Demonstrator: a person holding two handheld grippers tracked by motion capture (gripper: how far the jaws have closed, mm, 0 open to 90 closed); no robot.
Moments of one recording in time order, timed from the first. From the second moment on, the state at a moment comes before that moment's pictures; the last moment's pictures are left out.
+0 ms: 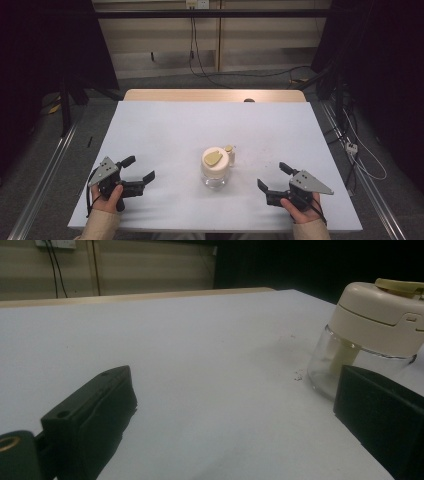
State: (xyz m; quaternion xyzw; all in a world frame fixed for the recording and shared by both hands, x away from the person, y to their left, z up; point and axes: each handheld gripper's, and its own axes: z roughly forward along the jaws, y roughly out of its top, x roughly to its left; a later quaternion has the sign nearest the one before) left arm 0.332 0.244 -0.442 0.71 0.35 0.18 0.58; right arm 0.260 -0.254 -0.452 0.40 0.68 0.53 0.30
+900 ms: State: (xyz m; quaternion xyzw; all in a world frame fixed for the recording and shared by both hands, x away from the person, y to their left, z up) left arm 0.333 0.242 -0.442 0.71 0.35 0.19 0.58; right arm 0.277 -0.203 -0.447 0.38 0.69 0.55 0.26
